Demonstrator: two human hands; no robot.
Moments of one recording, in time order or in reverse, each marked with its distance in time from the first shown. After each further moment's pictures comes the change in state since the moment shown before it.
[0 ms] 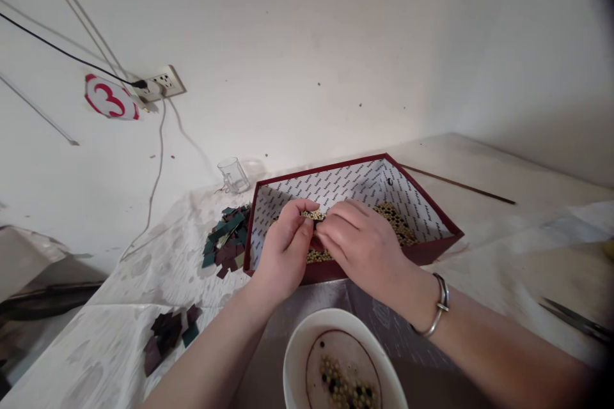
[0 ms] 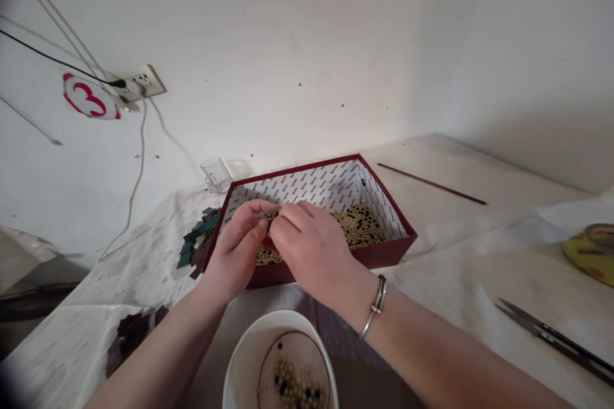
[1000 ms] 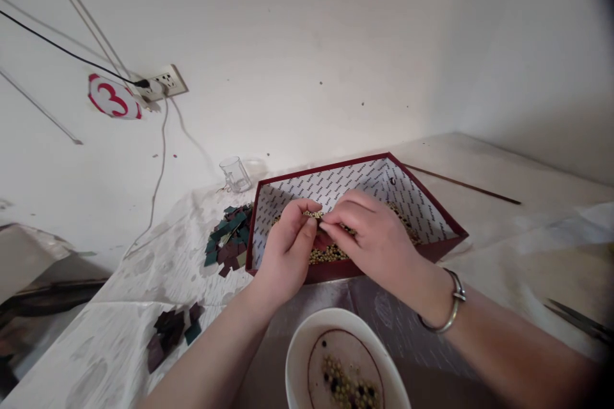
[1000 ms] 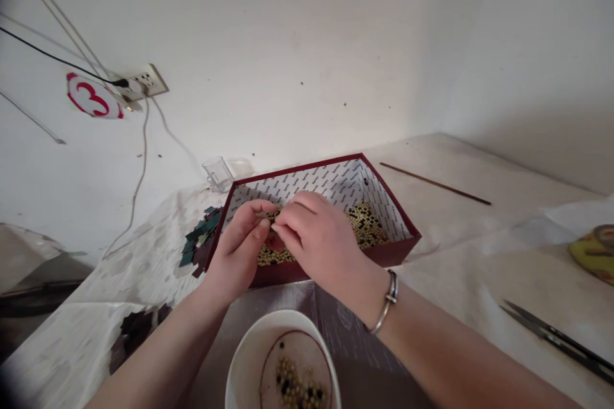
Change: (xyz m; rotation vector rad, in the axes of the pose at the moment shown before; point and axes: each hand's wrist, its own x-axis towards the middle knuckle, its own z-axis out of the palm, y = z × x) left_hand -0.002 0.000 0.000 -0.083 -0.041 0.037; right_hand 0.005 0.003 -0.009 0.251 0.053 0.159
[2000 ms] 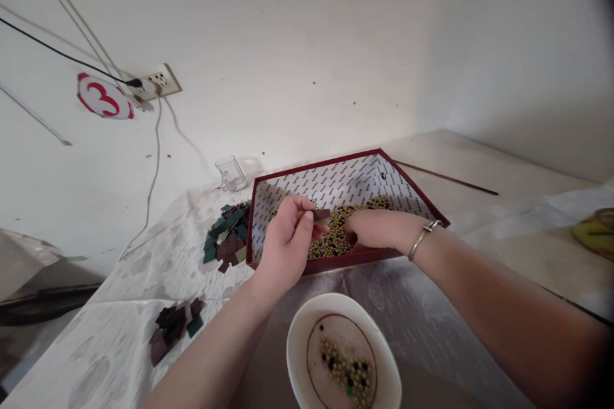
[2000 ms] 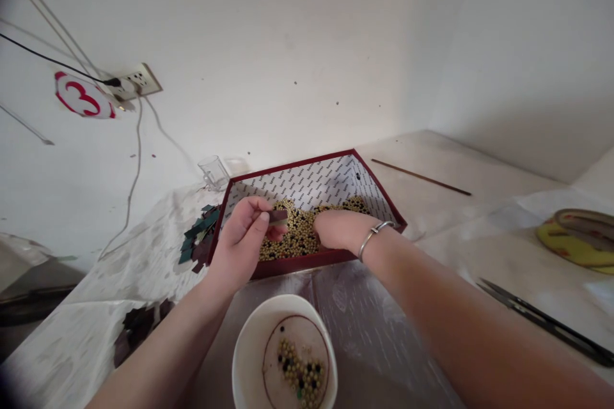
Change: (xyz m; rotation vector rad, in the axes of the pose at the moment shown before) left_hand -0.002 -0.004 0.002 0.114 0.067 -0.004; right_hand 0.021 0.024 -0.009 -0.341 -1.162 0.453
